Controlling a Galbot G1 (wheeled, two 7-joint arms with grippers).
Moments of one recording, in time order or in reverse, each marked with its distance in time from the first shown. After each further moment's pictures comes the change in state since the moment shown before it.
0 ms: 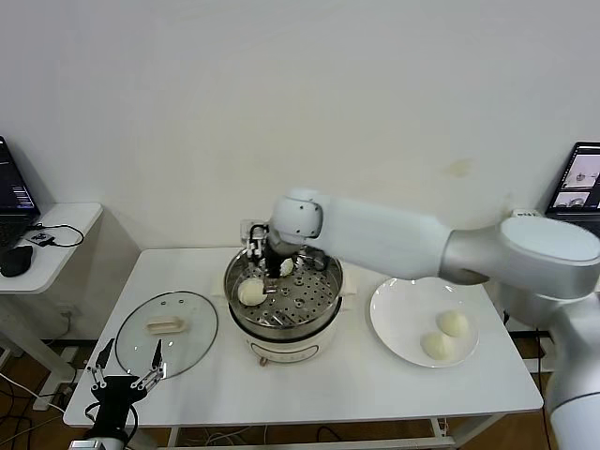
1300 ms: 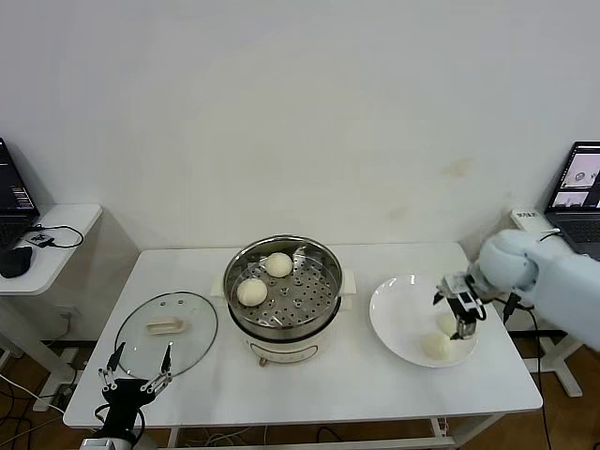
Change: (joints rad) left arm -0.009 0.008 0.031 0.027 0.024 0.025 0.003; right arm -0.419 -0.748 0.238 0.240 -0.537 0.327 -0.268
